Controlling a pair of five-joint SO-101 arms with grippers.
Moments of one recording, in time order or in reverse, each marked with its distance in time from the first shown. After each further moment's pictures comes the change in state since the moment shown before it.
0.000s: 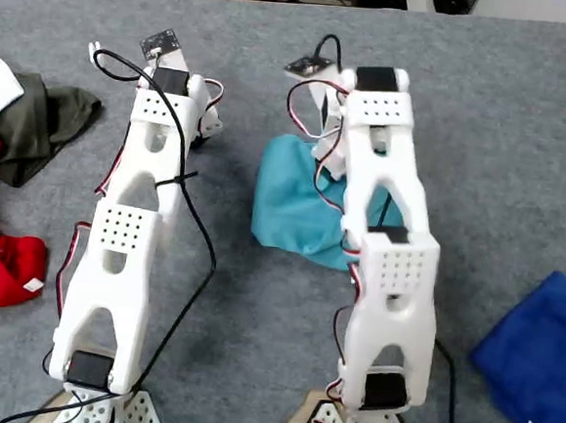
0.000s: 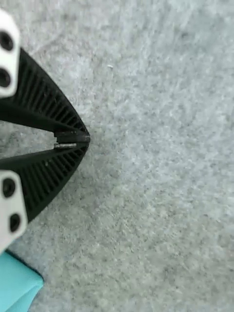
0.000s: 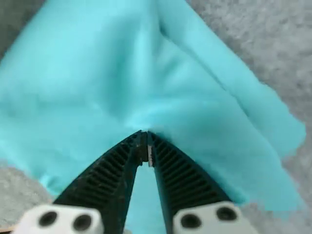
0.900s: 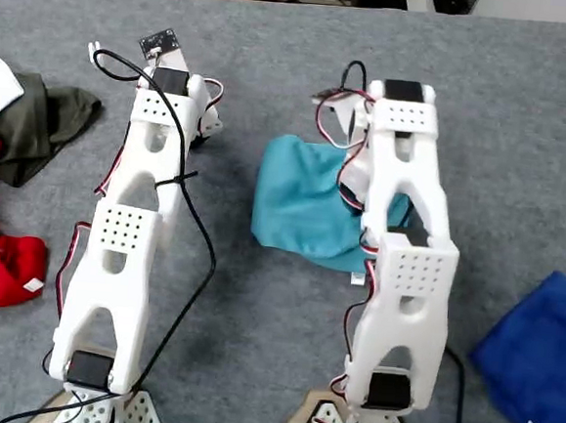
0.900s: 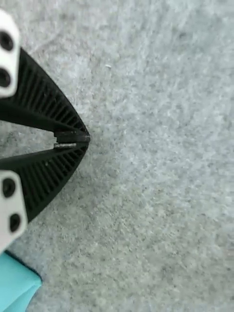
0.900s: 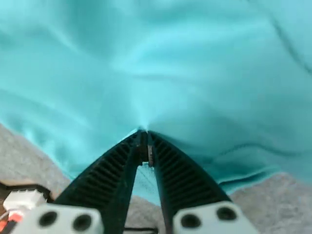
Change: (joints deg) left arm -0.1 0.0 0.0 -0.4 0.0; right arm 6.6 -5.8 14.6 3.3 3.9
